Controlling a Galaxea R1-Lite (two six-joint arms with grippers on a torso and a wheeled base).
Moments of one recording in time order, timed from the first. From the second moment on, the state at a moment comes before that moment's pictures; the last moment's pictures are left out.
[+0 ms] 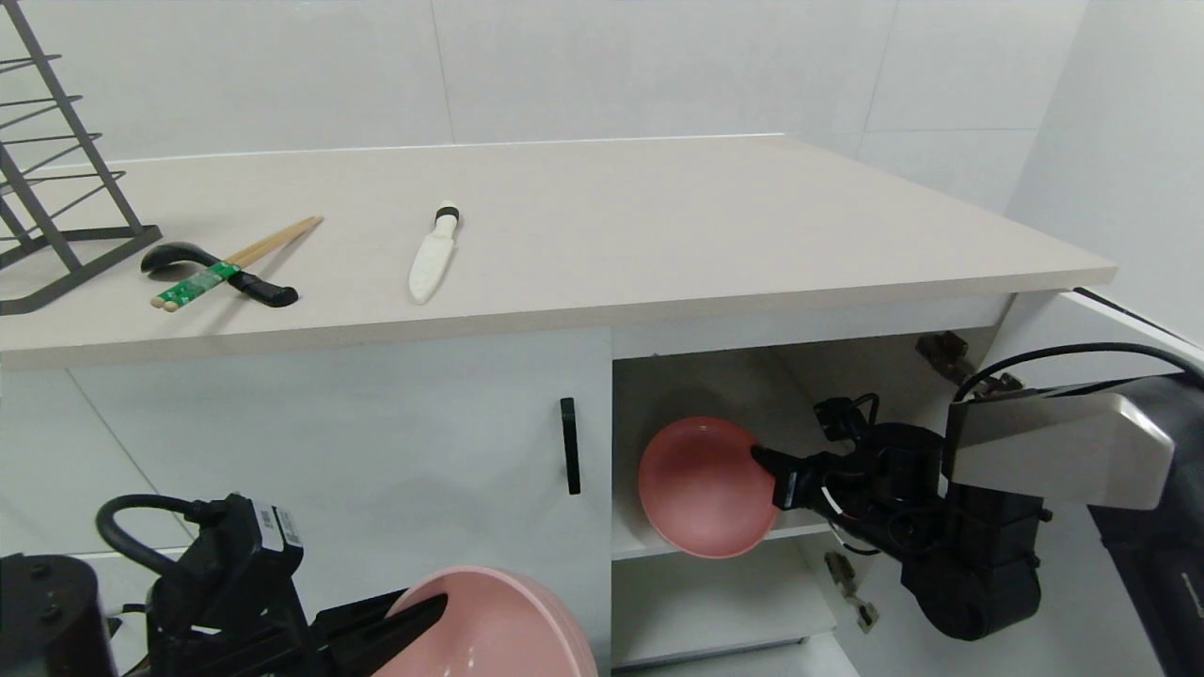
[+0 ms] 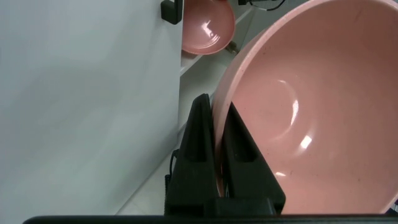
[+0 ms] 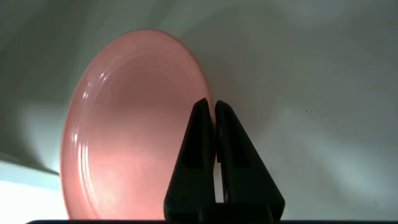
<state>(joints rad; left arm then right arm) -0.63 1.35 0.00 -1.03 -0.21 -0.03 0.27 2.53 -0.63 -1.57 0.27 0.26</state>
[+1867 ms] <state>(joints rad) -0.64 1.36 -0.03 -1.04 -0.21 -0.02 0.32 2.47 -0.60 -1.57 0.17 0.26</state>
